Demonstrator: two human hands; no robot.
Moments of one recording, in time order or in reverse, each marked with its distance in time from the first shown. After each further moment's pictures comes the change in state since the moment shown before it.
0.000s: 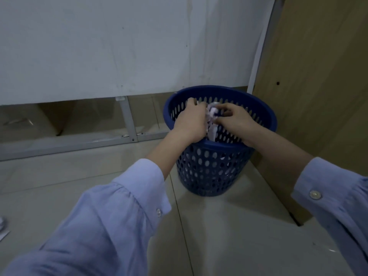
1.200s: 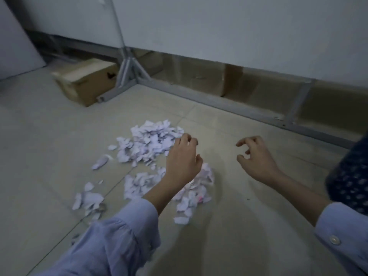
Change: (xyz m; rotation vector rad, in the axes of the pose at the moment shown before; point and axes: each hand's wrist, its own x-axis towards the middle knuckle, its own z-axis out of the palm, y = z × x) left_hand -0.381 -0.215 -0.015 0.342 0.430 -0.731; right_hand -0.159 -0.043 0.297 -0.330 -0.524 -0.655
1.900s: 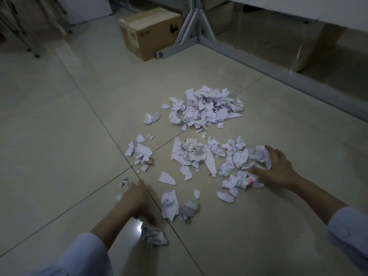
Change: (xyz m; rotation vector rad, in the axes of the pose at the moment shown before) left_hand -0.212 -0.167 -0.025 0.091 -0.963 -0.791; right_hand 0.015 0.017 0.145 -0.091 -0.492 0.081
